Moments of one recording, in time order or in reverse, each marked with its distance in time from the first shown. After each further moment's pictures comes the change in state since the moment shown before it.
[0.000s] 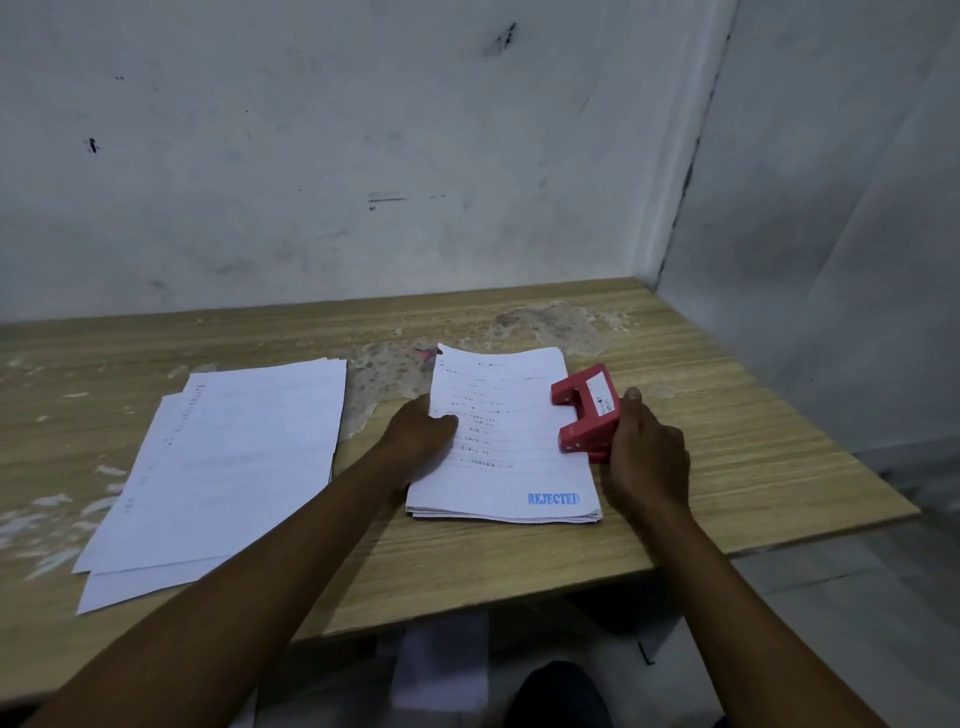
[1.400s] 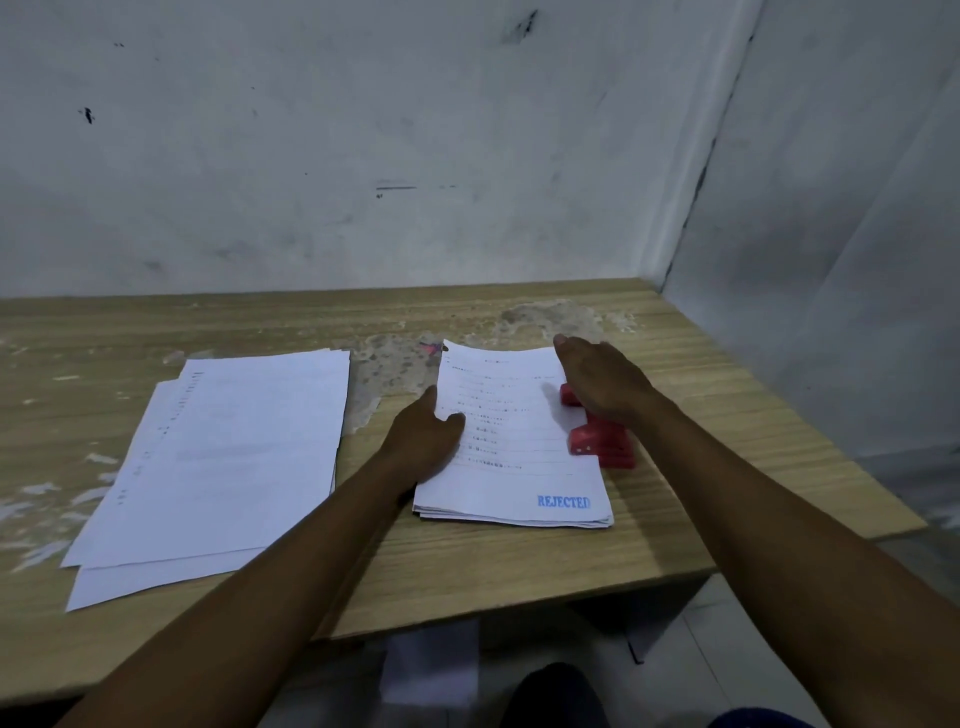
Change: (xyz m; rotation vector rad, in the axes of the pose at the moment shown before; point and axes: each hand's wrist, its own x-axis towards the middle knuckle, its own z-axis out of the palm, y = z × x) left_hand 0.002 -0.009 -0.002 0.183 0.037 0.125; right_hand 0.068 -0.076 0.015 -0.386 -0.474 -0.332
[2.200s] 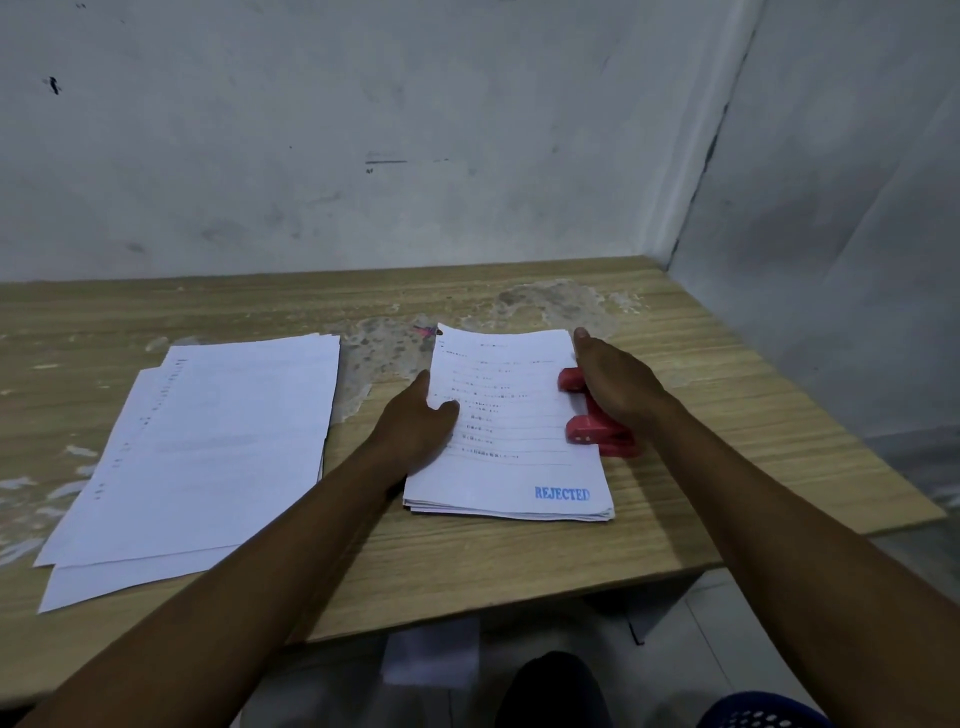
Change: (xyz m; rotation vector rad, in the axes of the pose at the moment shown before) left_hand -0.006 0.006 -0.002 -0.026 -0.019 -0.001; right_hand -0.023 0.010 0.001 0.248 -0.006 0.063
